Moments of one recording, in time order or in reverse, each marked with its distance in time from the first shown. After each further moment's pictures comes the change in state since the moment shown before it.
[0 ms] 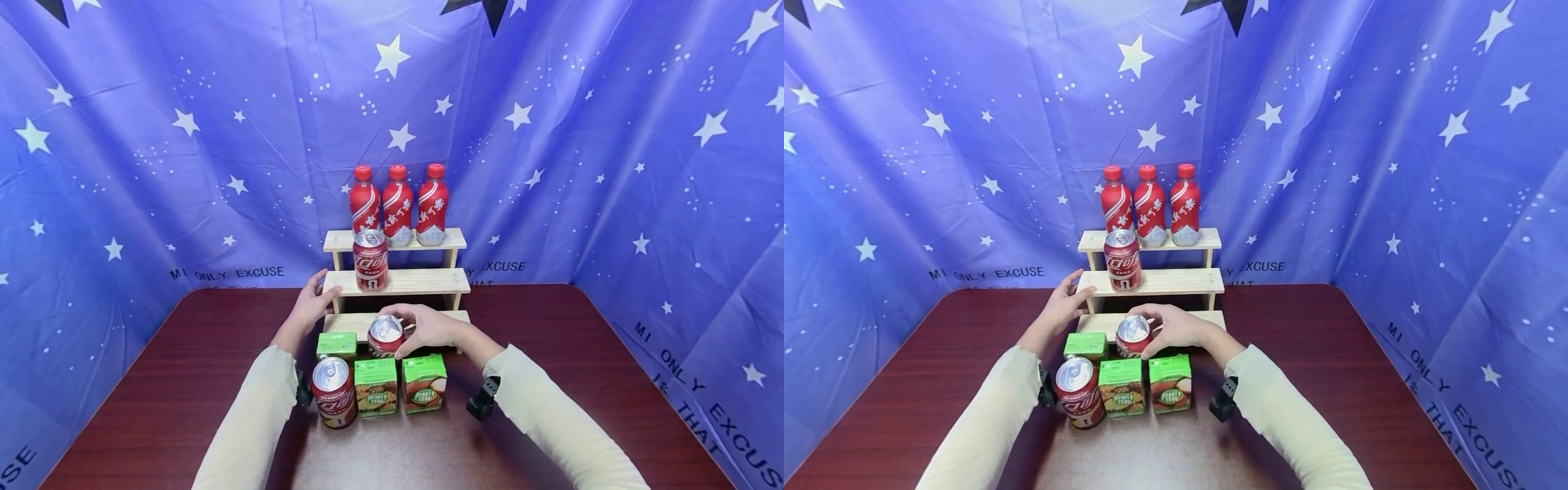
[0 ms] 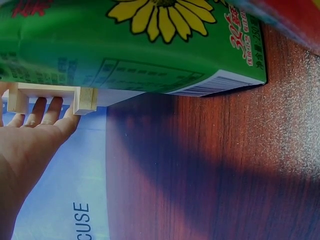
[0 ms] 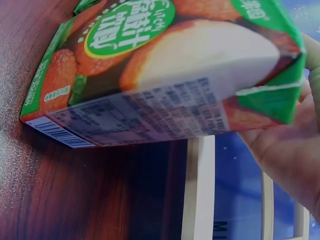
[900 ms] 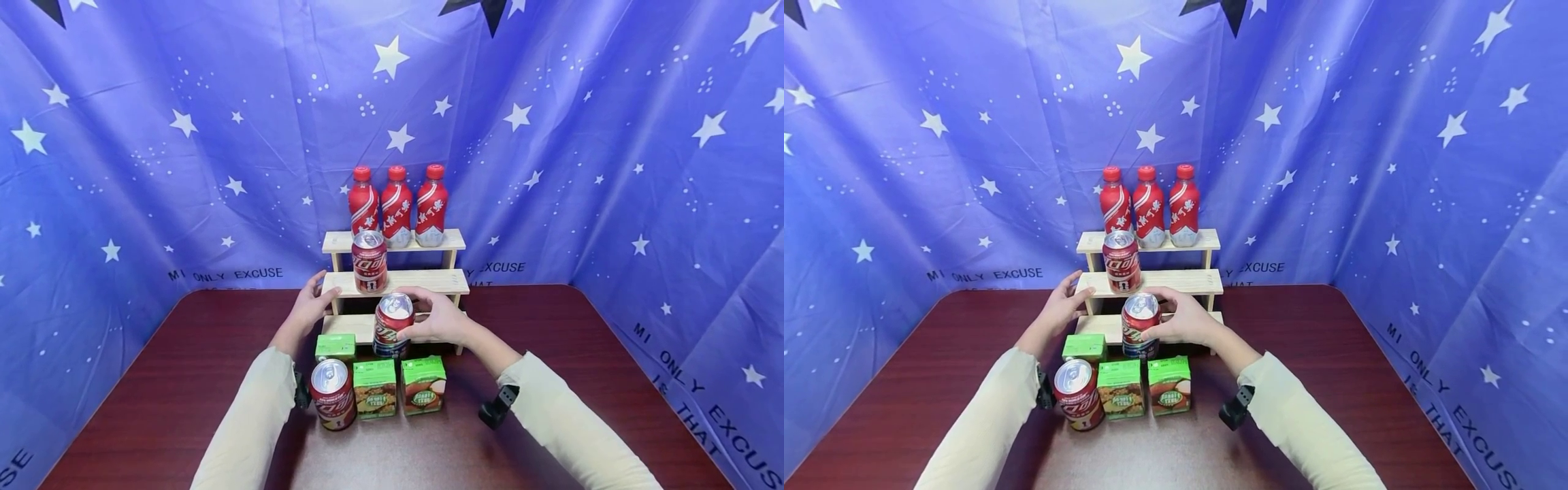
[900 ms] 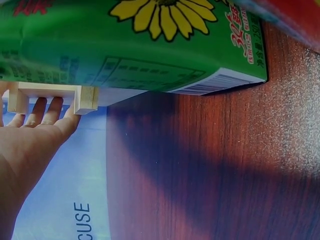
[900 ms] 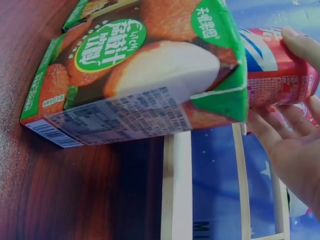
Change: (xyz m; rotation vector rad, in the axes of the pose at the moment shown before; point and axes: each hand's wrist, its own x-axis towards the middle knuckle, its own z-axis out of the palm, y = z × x) left_hand 0.001 0.000 -0.001 0.015 -0.002 -0.015; right_hand -0.021 -0.020 -0.008 0.101 0.285 -0.013
